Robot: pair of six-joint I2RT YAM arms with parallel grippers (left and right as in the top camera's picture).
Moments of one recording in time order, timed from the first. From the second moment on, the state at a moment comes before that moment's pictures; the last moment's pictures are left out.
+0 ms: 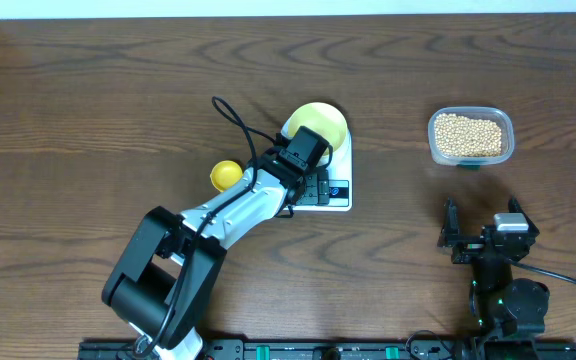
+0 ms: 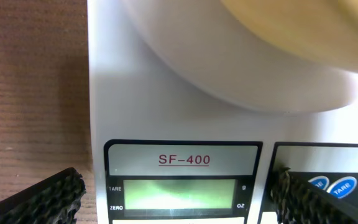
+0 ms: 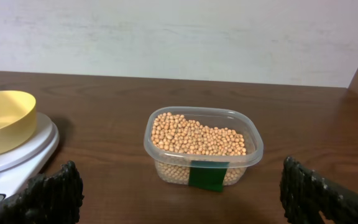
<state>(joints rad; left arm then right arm) -0.60 1.81 1.06 -0.51 -0.07 -0.59 0.03 0.01 0.01 -0.07 0.03 -0.03</state>
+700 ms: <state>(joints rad) -0.54 1.25 1.06 -0.83 -0.07 -0.58 0.03 0.01 0.01 -0.07 0.03 -0.03</state>
